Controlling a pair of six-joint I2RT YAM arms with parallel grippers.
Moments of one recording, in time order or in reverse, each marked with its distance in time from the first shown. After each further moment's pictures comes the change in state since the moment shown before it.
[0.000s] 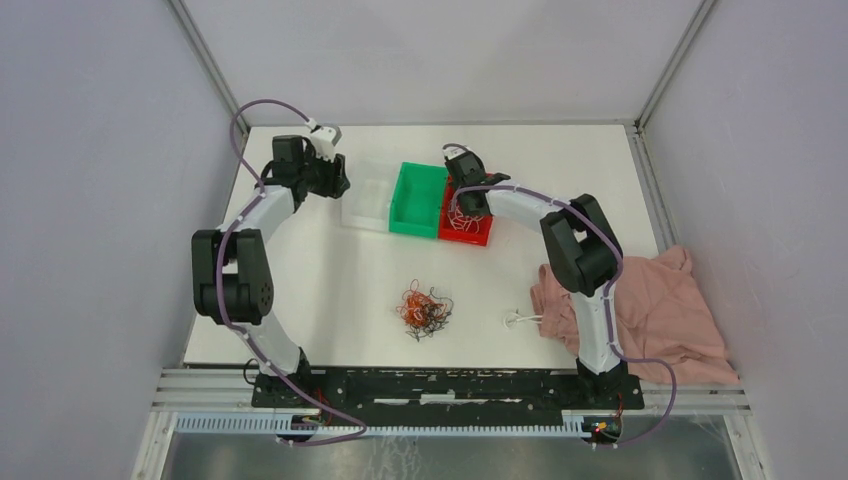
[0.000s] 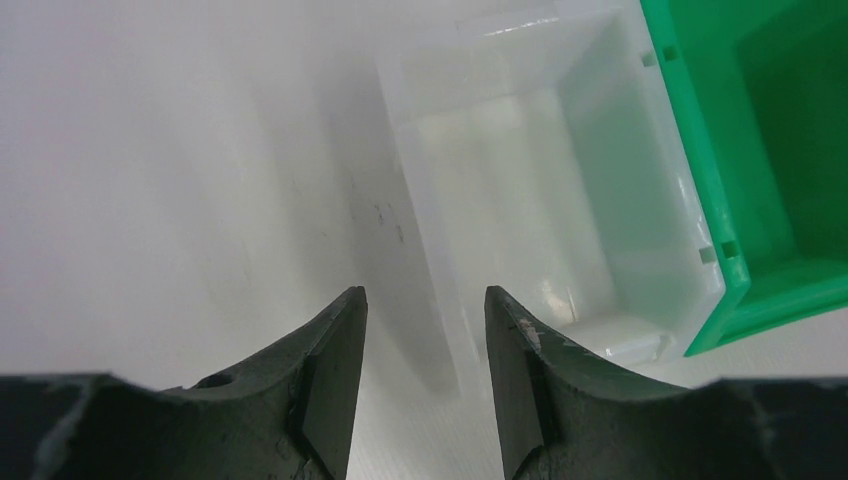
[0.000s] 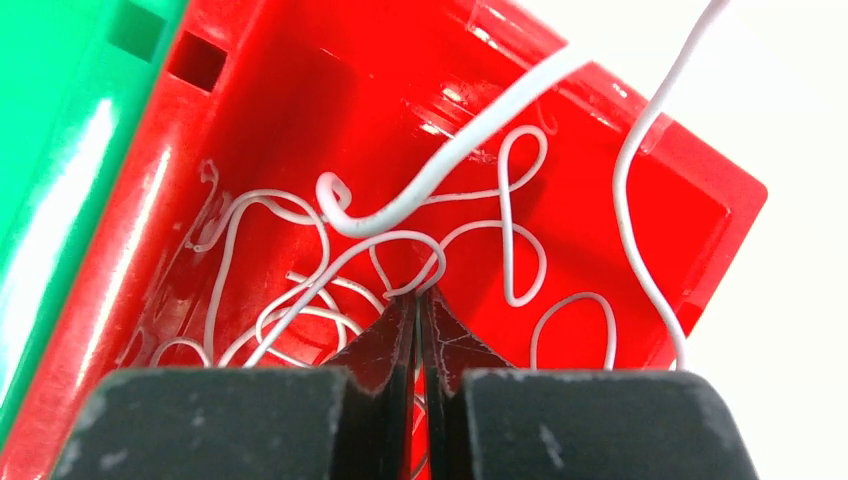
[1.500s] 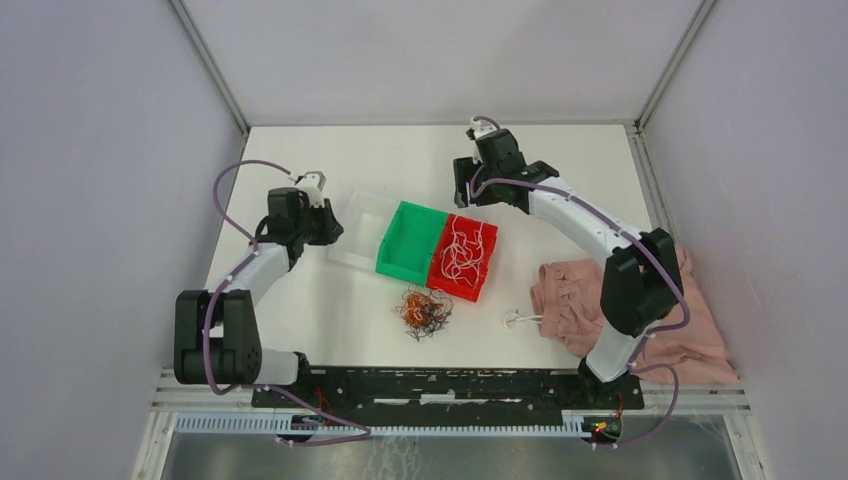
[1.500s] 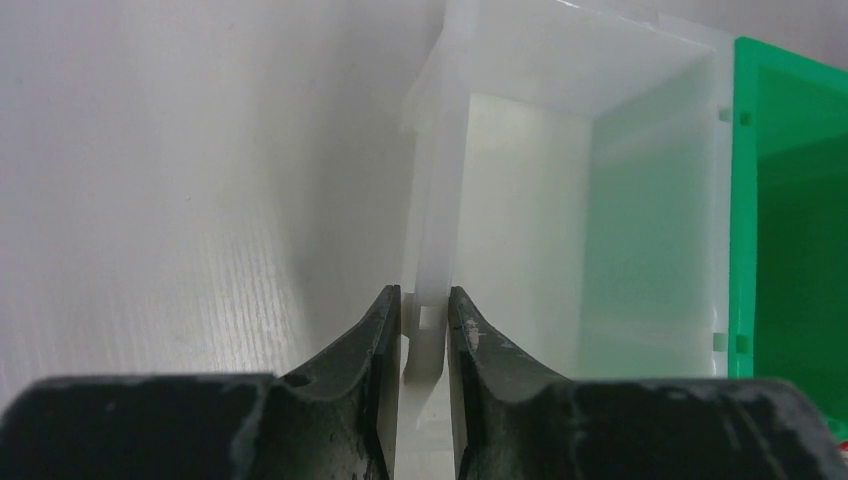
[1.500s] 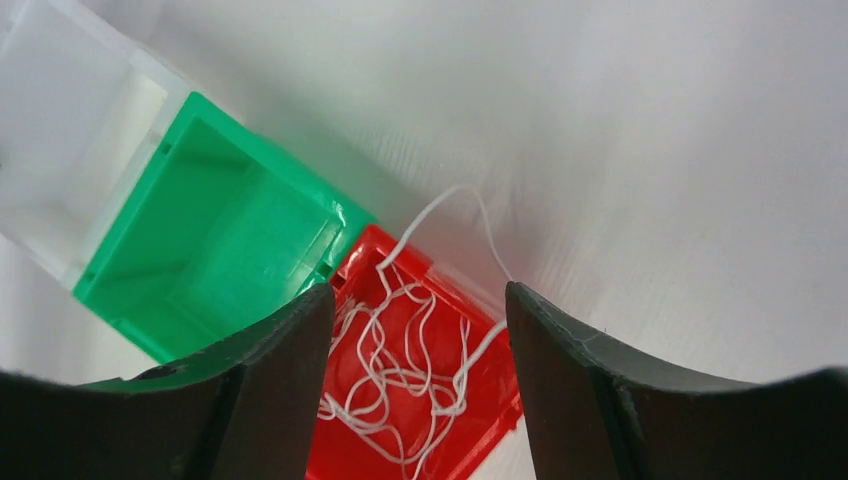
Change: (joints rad) left arm 0.005 -0.343 -0.459 0.096 -0.060 -0.282; right arm -0.039 -0.357 -0.081 -0.118 -0.342 0.194
